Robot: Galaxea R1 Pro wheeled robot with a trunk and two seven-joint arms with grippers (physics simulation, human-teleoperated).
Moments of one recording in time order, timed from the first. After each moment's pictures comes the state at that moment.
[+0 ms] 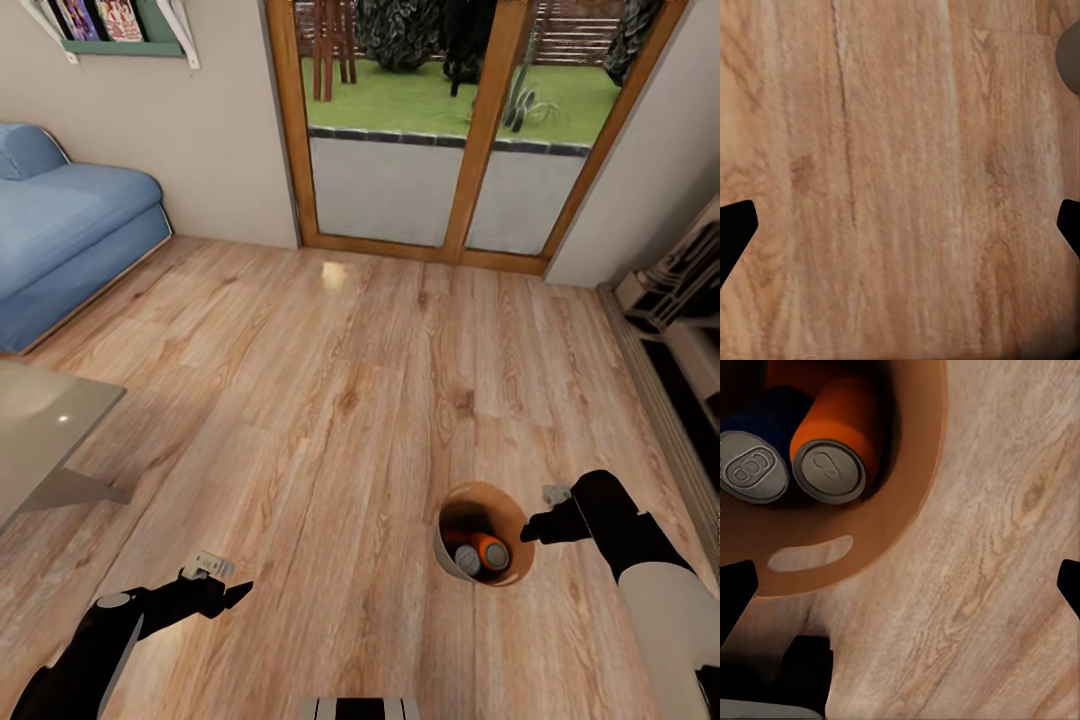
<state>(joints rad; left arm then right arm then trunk) -0.36 0.15 0.19 -0.97 -0.21 0.31 -0.74 -0.80 -0.23 -0.19 -0.75 0.67 0.95 0.72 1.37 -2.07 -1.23</state>
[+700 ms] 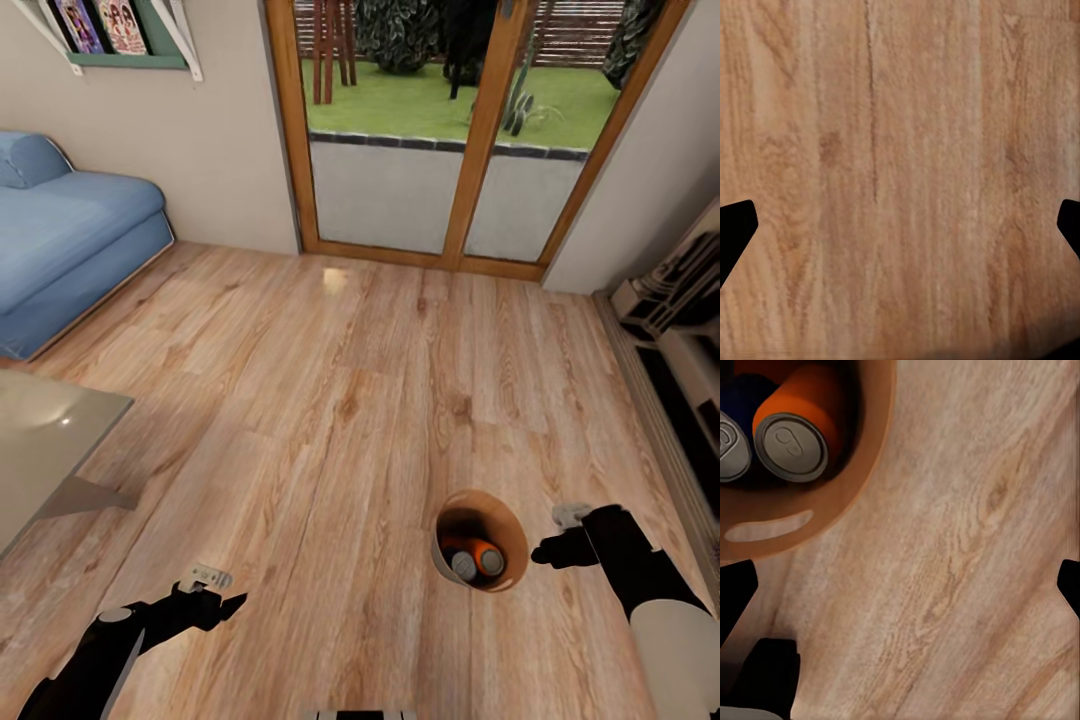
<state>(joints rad) -0.36 0.15 0.19 -0.87 -0.21 0.27 -0.64 -0.70 -0.23 -0.28 -0.75 0.67 0.77 0.62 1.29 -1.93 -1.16</state>
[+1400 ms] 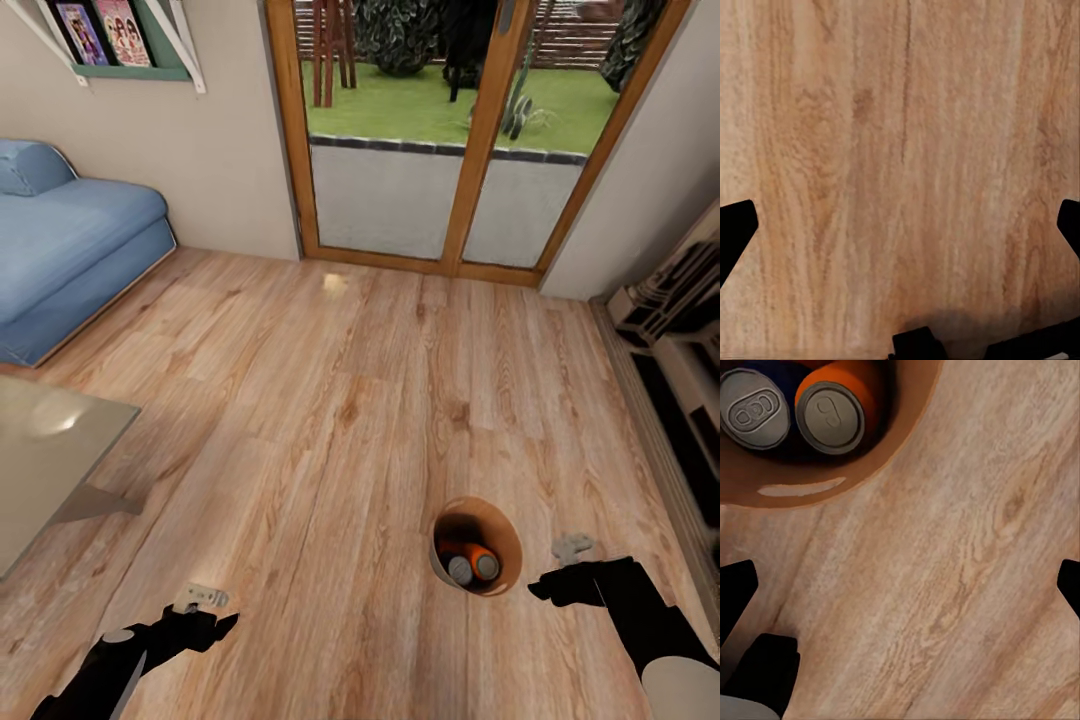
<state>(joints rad) -0.36 0.15 0.19 -0.74 -0.22 0.23 -0.51 -0.56 -0.20 -0.36 -0.76 0.66 0.51 0.61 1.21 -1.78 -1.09</state>
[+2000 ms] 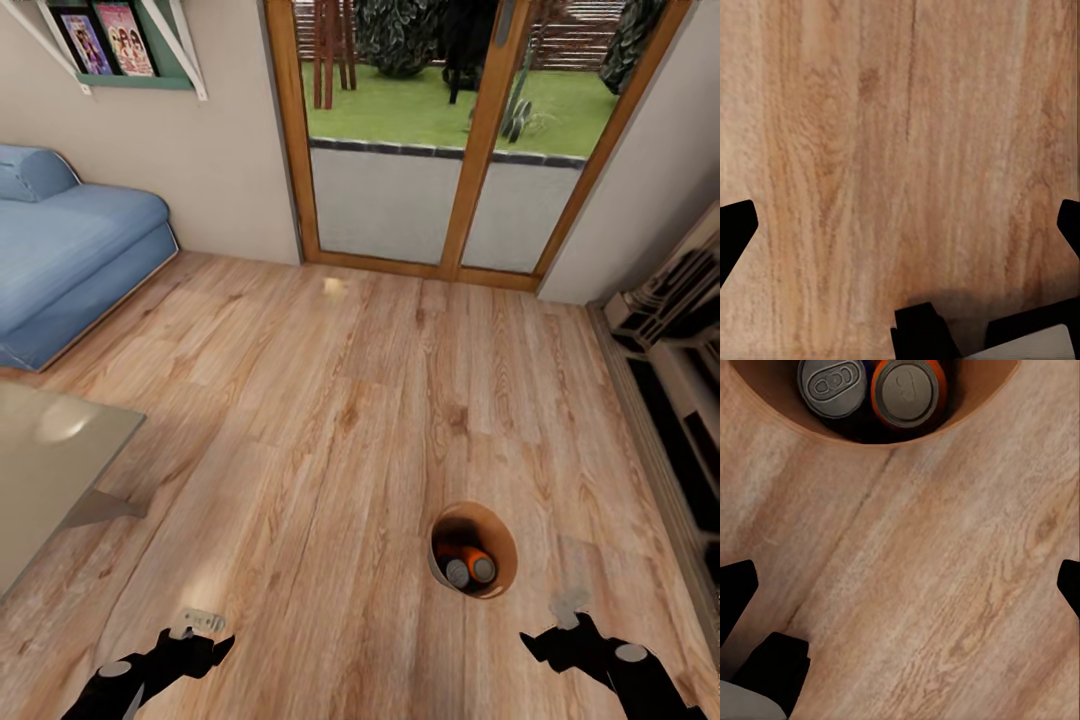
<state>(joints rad) -0.36 0.15 0.19 -0.59 -0.21 0.07 -0.45 -0.36 -0.14 -0.46 -0.73 0.65 0.09 0.56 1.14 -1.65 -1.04</state>
